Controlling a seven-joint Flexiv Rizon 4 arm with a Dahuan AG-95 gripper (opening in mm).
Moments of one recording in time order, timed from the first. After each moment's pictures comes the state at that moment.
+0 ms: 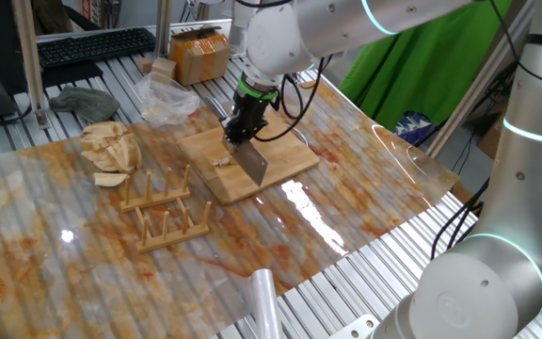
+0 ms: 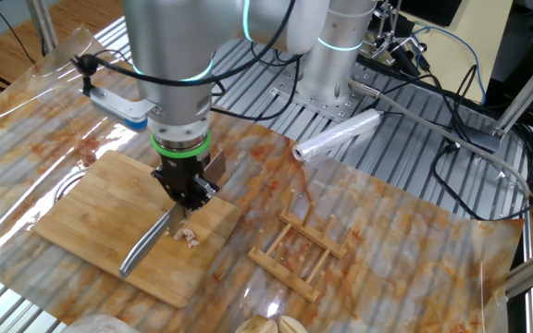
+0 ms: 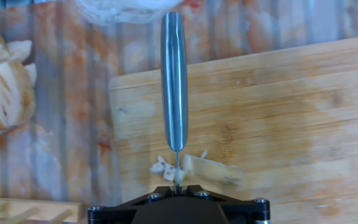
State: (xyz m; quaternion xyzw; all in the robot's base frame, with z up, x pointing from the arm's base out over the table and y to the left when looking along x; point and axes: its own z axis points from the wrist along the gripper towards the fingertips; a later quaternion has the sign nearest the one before) arm 0.590 -0.047 0.081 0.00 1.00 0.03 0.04
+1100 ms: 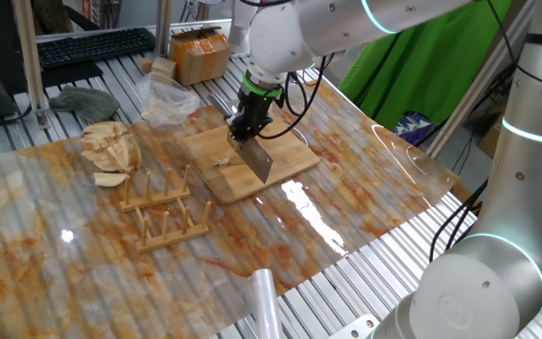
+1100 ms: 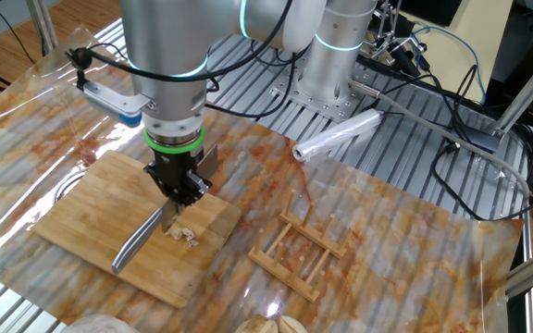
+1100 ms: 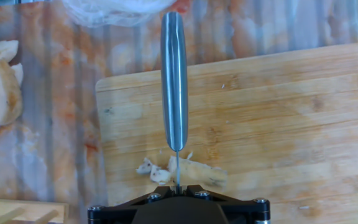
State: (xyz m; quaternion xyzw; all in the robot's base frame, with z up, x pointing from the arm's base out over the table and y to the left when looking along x) arm 0.596 -0.054 0.080 0.01 1.00 0.03 0.04
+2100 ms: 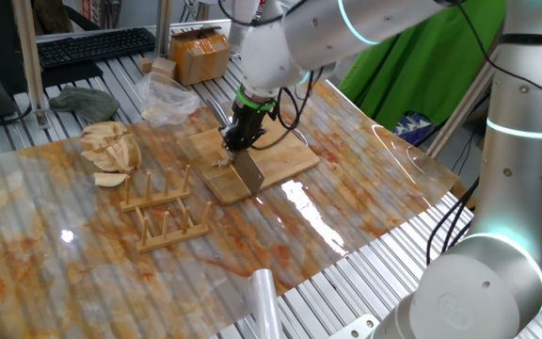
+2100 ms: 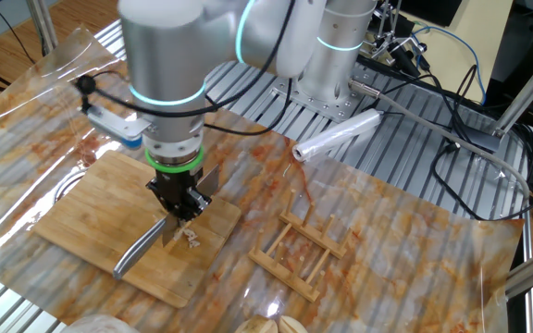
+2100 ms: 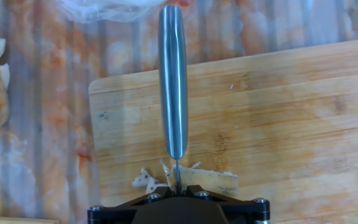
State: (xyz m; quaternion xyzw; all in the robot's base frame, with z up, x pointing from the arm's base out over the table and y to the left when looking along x) arm 0.603 -0.048 0.041 0.01 1.00 0.04 0.04
